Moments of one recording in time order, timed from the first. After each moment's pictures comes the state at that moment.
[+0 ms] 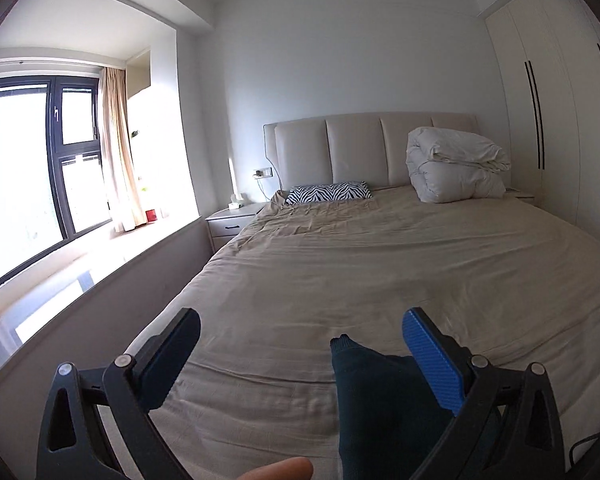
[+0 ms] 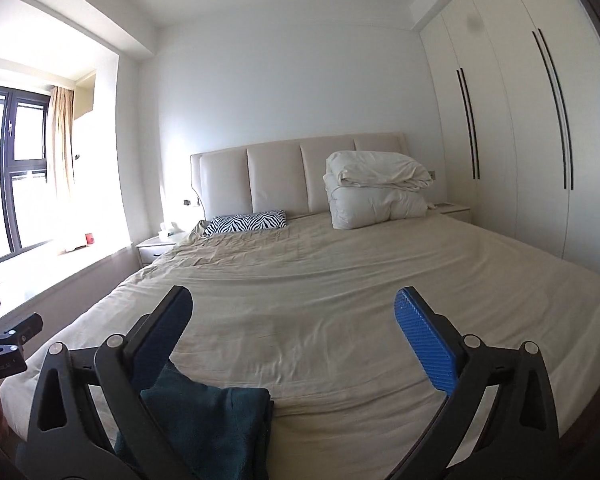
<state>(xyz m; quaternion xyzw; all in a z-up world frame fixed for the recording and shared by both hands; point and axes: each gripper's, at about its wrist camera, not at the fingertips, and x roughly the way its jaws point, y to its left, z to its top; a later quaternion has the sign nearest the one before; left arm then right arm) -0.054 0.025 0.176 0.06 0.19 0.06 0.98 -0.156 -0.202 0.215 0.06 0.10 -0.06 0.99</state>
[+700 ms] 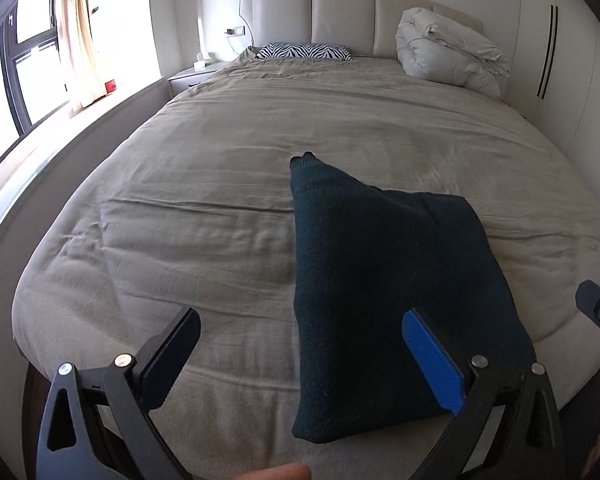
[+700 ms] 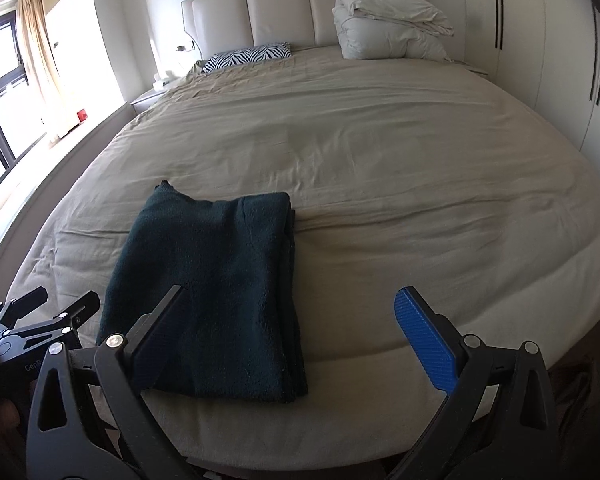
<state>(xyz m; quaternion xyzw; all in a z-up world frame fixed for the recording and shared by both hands) -0.029 0.018 0.038 0.00 0.43 0.00 0.91 -0.114 -0.156 0.062 0.08 0.41 -0.04 0.91</state>
